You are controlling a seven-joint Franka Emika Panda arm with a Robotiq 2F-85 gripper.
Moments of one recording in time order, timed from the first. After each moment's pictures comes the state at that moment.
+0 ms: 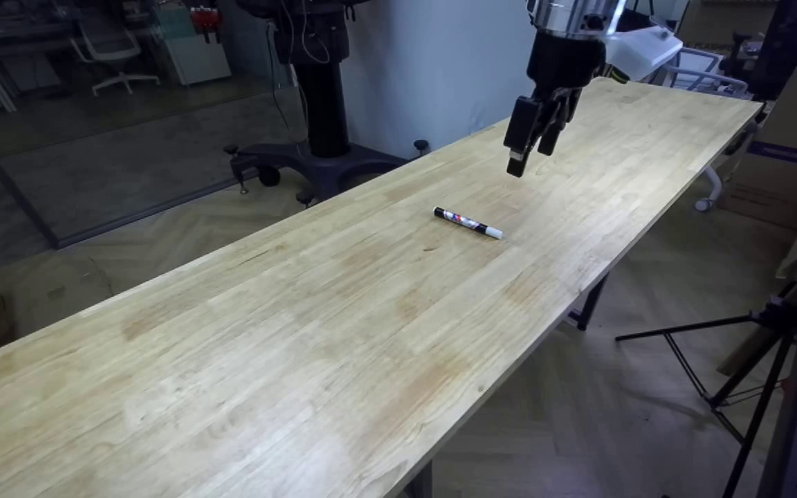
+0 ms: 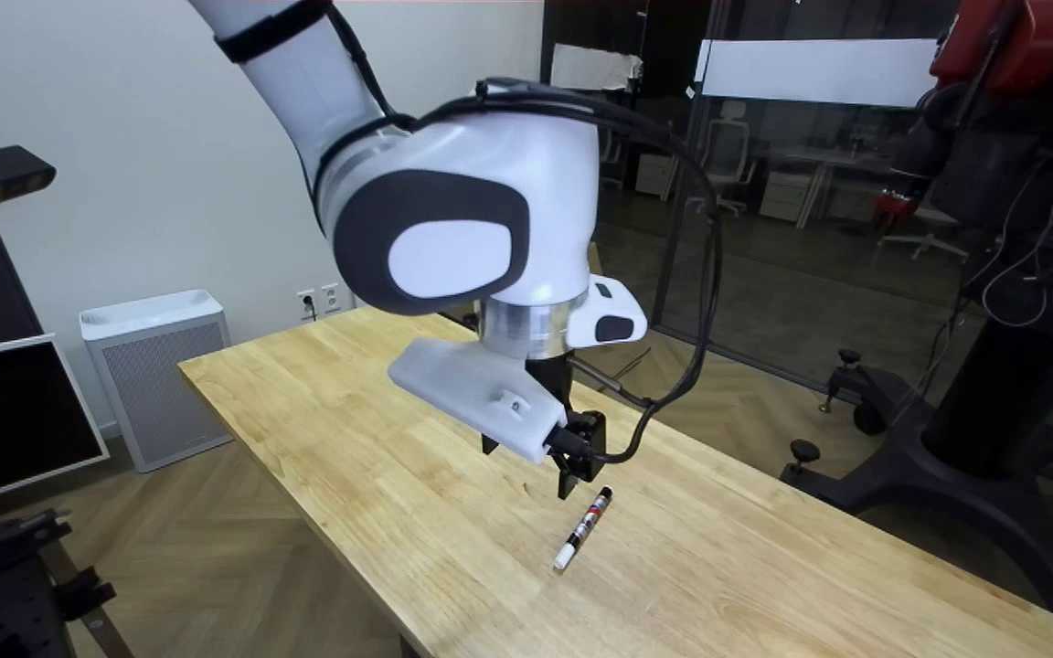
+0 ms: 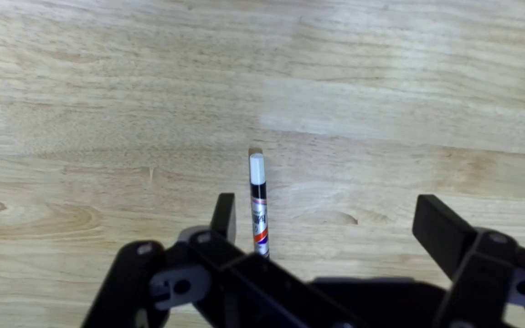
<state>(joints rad) -0.13 0.23 -0.10 -2.40 0.22 2.74 -0.50</state>
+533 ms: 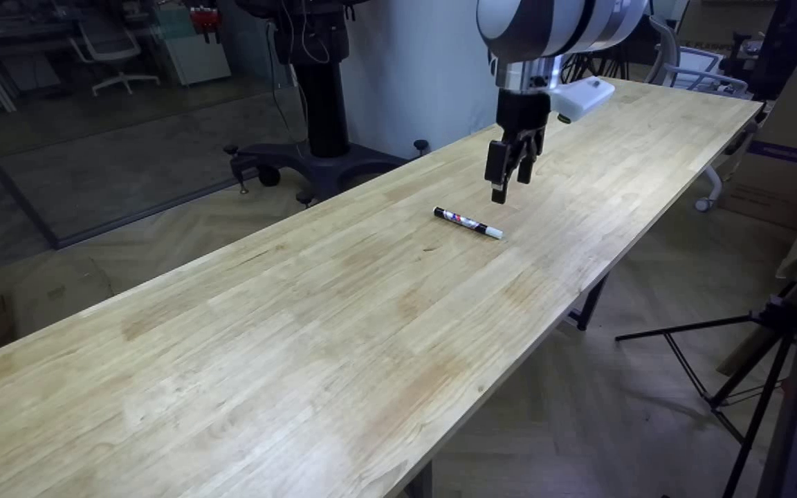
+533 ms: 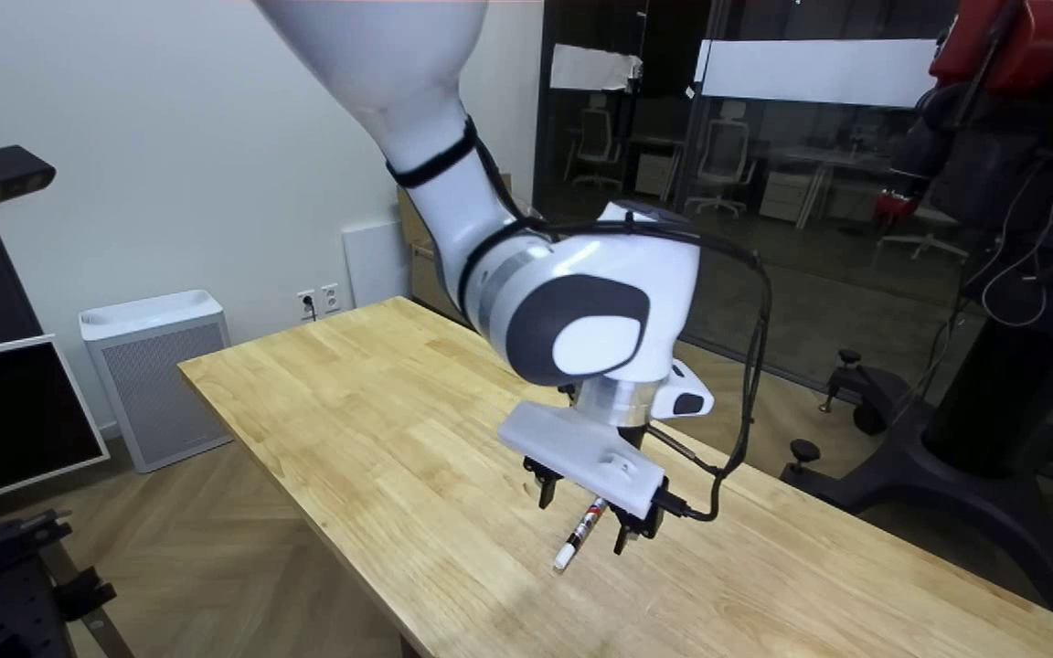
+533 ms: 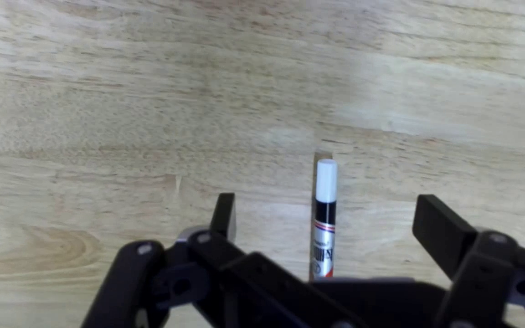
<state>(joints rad) -0.24 0.59 -0.06 -2.03 0.12 2.58 -0.50</state>
